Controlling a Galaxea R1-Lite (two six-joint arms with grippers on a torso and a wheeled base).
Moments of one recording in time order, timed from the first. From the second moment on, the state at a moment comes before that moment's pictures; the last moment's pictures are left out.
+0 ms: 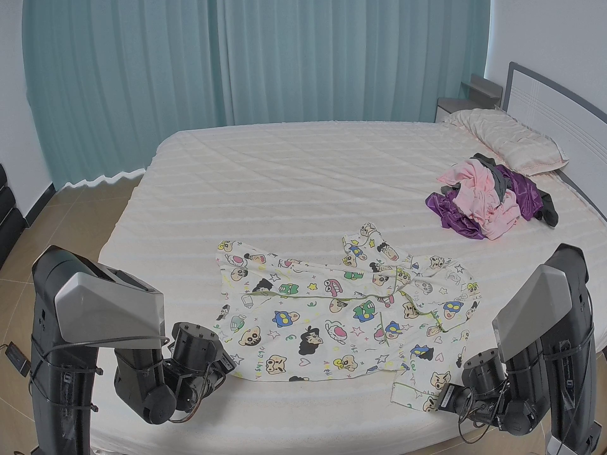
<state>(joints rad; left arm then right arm) -0.46 2.38 -0.43 -1.19 0.32 -0.97 0.45 2.49 -0.02 -1.55 -0.22 0.78</state>
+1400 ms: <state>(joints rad) -0.65 2.32 -0.05 -1.36 0.31 -0.80 0.30 2.12 -0.02 -0.96 -0.19 0.54</state>
